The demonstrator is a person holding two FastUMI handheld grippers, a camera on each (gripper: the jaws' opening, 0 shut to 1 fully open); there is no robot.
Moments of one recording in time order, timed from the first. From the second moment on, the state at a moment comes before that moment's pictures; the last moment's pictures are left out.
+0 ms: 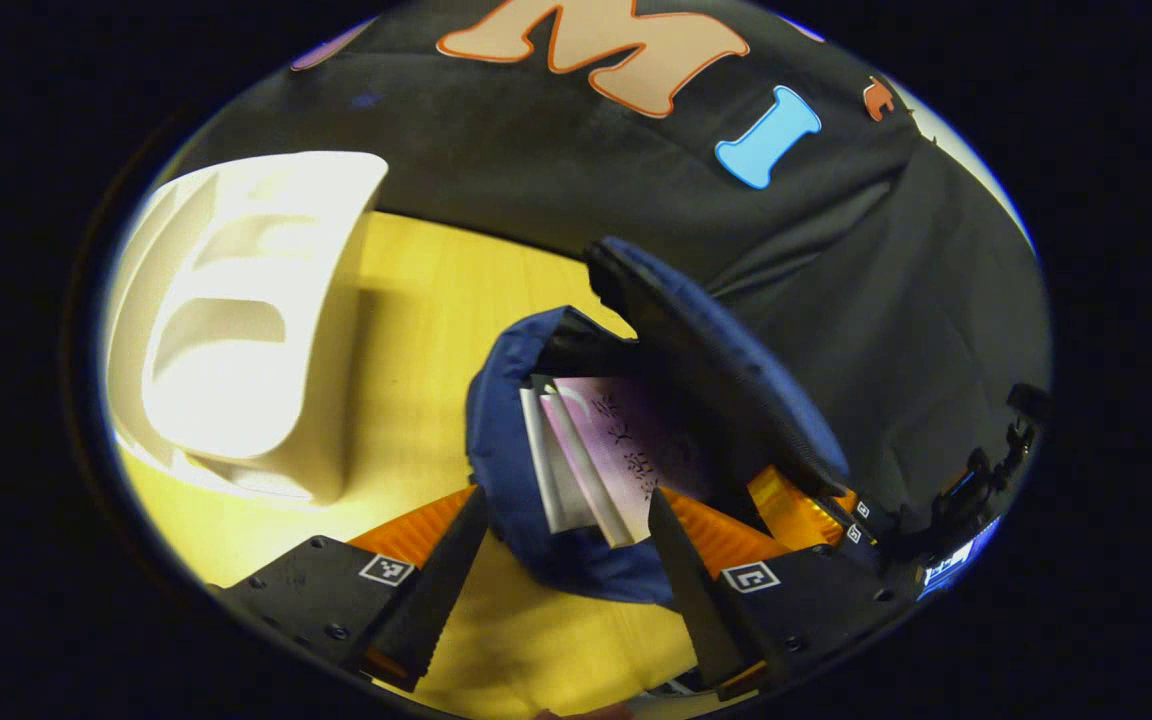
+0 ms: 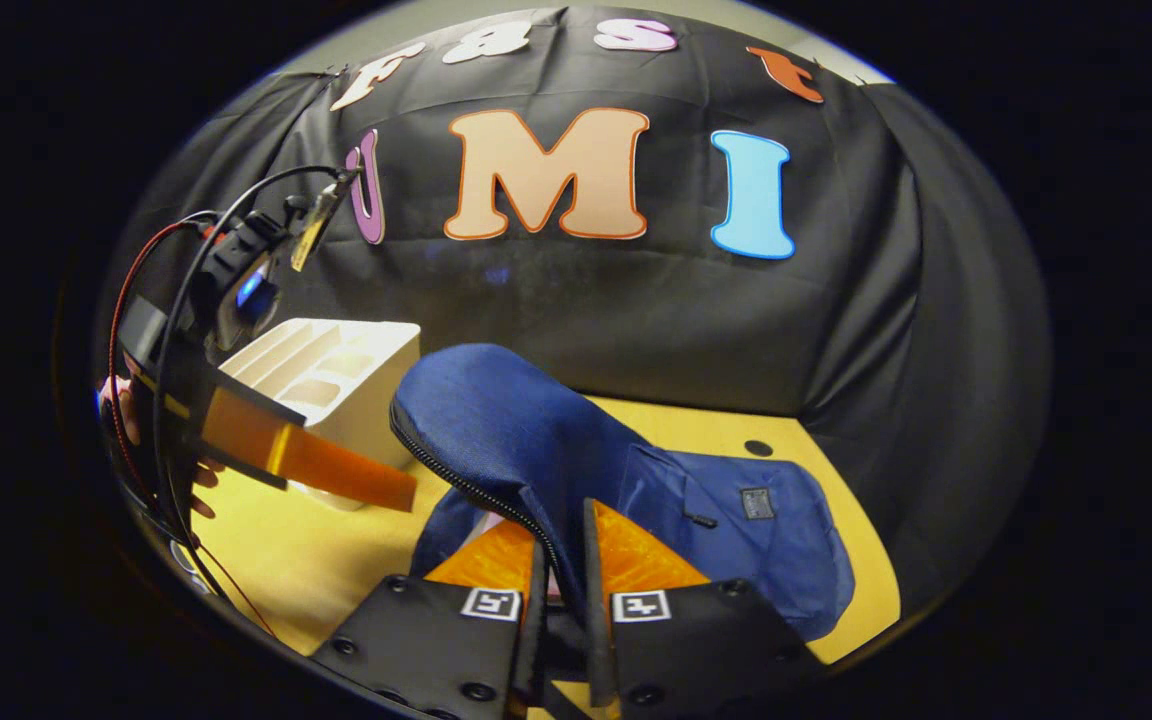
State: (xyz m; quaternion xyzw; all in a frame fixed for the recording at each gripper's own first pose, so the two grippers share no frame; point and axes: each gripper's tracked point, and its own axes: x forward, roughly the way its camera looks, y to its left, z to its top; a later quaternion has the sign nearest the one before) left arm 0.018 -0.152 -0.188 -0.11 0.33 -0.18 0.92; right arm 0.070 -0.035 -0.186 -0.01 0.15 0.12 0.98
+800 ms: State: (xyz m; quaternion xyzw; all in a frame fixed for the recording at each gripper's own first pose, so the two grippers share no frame) left arm -0.041 -0.031 -0.070 -0.07 0.18 -0.05 0.98; right arm 0.006 -0.008 -0.059 0.03 0.05 0.10 0.99
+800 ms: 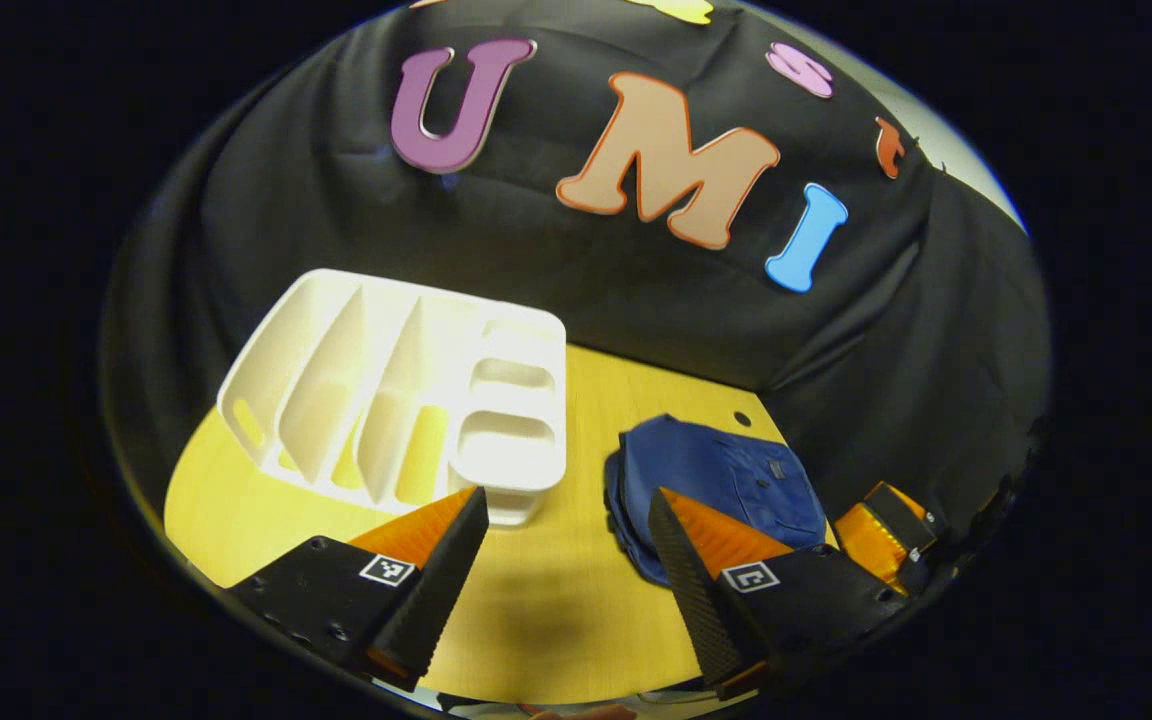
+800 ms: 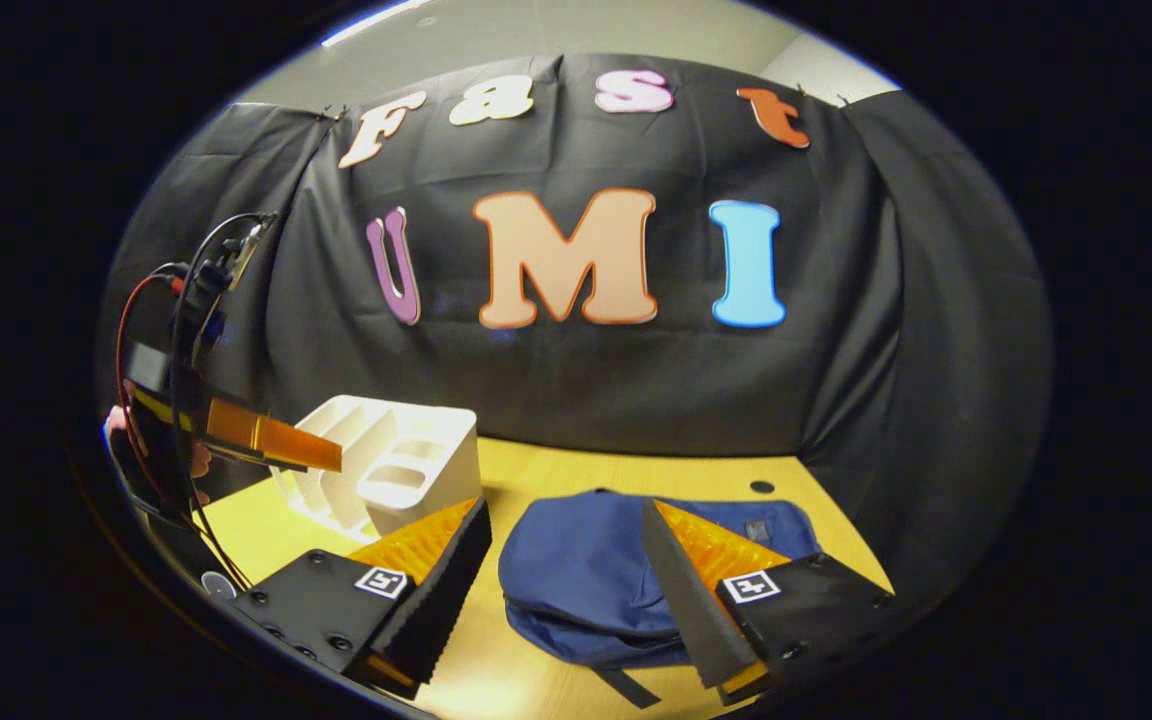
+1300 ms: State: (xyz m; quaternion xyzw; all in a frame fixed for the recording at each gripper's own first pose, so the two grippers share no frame) left arm -0.045 0.015 0.071 0.05 -0.05 0.02 1.00; right arm -0.001 0.018 0.033 0.02 -0.04 0.08 1.00
